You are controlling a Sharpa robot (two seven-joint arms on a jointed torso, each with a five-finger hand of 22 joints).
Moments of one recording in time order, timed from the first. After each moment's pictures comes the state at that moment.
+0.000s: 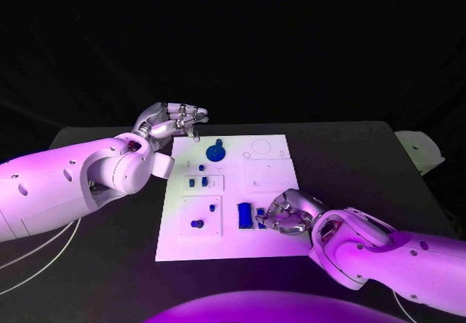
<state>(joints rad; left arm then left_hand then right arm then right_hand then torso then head) 1.20 -0.92 -0.03 1.56 -0.14 -0.31 0.36 1.34 -0.19 0.53 0.05 0.23 0.93 0.20 0.23 0.26 1.03 0.13 0.27 0.11 1.02 0.06 1.20 0.41 0.17 0.99 0.14 0.87 0.60 0.99 -0.91 -0.15 1.89 -1.32 -0.54 -0.52 1.03 -0.19 0.33 0.29 0.29 1.04 0.06 0.39 0.63 1.47 -0.01 1.36 1.31 1.47 -0.08 1.55 1.31 0.01 1.47 0.04 1.56 1.31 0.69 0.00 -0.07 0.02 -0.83</state>
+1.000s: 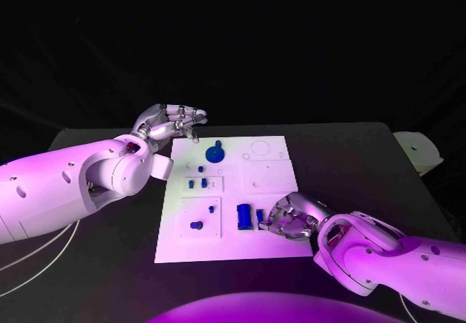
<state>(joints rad) 1.20 -0.92 -0.03 1.56 -0.14 -0.31 0.36 1.34 -0.19 0.53 0.05 0.23 0.93 0.20 0.24 0.26 1.02 0.13 0.27 0.11 1.02 0.06 1.20 0.41 0.17 0.99 0.14 0.87 0.60 0.98 -0.95 -0.14 1.92 -1.30 -0.54 -0.45 1.13 -0.19 0.30 0.29 0.23 1.03 0.06 0.38 0.63 1.47 -0.01 1.36 1.31 1.47 -0.08 1.55 1.31 0.01 1.47 0.04 1.56 1.31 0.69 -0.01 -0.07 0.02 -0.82</state>
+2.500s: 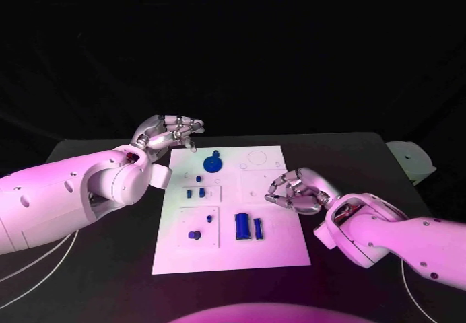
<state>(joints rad) 1.20 -0.90 -0.04 1.52 -0.13 -0.31 0.38 1.31 -0.19 0.50 0.08 0.23 0.92 0.19 0.24 0.26 1.02 0.13 0.28 0.11 1.00 0.06 1.19 0.40 0.17 0.98 0.15 0.85 0.59 1.08 -0.96 -0.14 1.79 -0.99 -0.61 -0.05 1.30 -0.16 0.26 0.28 0.17 0.93 0.11 0.34 0.61 1.30 0.03 1.03 1.27 1.46 -0.04 1.42 1.28 0.08 1.40 0.07 1.15 1.31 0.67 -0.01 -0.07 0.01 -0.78</state>
